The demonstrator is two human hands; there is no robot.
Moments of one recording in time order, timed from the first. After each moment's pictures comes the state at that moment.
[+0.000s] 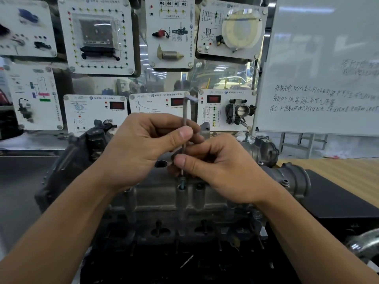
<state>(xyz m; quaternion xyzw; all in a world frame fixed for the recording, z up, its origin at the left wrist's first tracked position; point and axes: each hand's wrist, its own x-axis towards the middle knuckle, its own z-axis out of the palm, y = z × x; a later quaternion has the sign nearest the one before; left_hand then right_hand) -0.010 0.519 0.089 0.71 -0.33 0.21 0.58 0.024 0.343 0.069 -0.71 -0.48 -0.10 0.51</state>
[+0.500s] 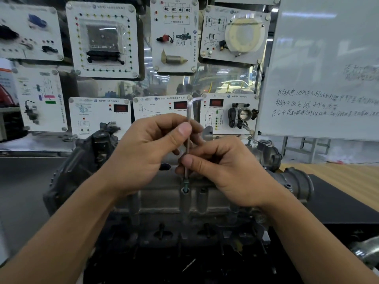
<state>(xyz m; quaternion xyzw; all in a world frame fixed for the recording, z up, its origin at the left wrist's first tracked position) -0.010 0.520 0.088 0.72 -0.33 0.23 0.57 0.028 0.340 0.069 -0.71 -0.46 -0.10 0.53</state>
